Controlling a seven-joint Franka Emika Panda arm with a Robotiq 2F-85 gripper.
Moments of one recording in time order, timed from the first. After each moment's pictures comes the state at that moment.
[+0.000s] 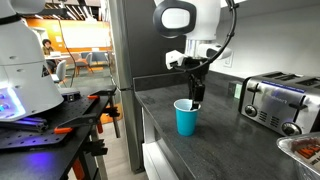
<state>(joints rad) -0.07 0.49 0.01 -2.27 0.19 2.76 -0.08</state>
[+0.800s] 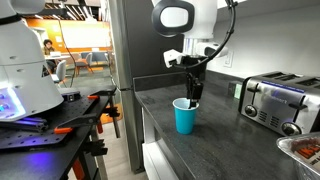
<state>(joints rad) -0.06 0.47 0.01 -2.29 0.16 2.76 -0.08</state>
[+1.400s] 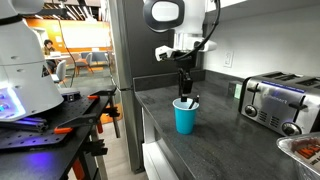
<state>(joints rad) -0.02 0.39 0.00 -2.38 0.11 2.76 -0.03</state>
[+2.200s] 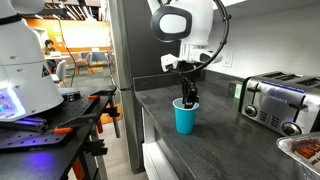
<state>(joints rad) -0.05 0.51 0.02 -2.29 0.11 2.76 -0.03</state>
